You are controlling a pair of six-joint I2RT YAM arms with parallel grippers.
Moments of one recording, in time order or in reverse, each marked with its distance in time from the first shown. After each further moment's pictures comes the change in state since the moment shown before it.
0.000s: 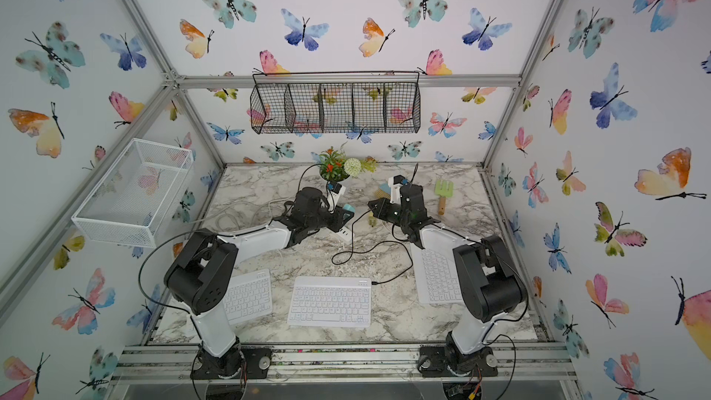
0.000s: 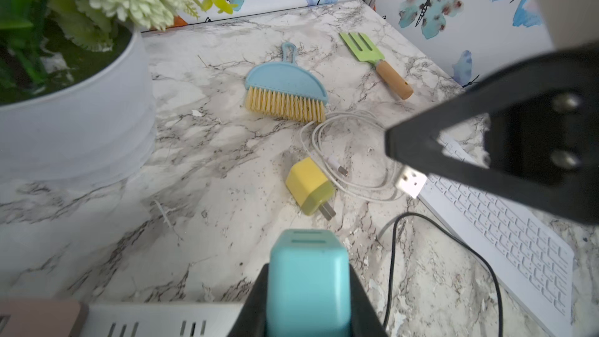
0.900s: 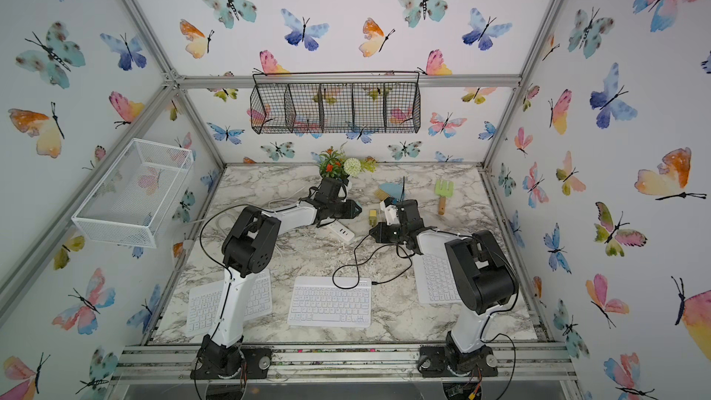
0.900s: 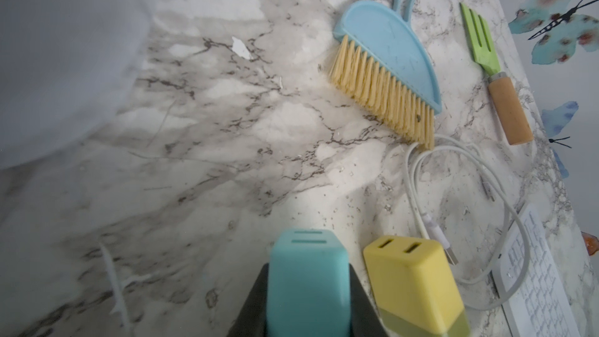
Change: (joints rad) left arm 0.039 0.439 0.457 -0.261 -0.014 -0.286; right arm 0.000 0.099 -0.066 -0.158 -0.063 -0.238
